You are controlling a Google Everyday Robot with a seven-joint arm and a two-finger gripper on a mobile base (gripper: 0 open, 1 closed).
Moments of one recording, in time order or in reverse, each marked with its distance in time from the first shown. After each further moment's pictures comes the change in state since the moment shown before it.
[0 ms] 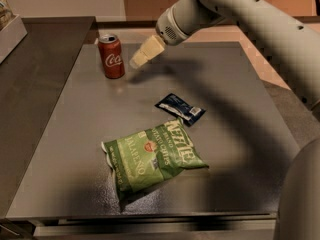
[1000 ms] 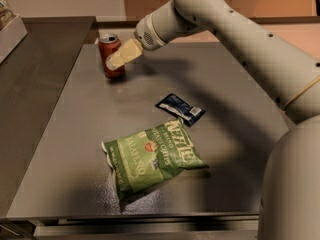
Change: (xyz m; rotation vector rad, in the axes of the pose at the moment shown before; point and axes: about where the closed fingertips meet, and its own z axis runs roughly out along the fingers) arm -0.034 0.026 0.053 -0.086 -0.111 0.036
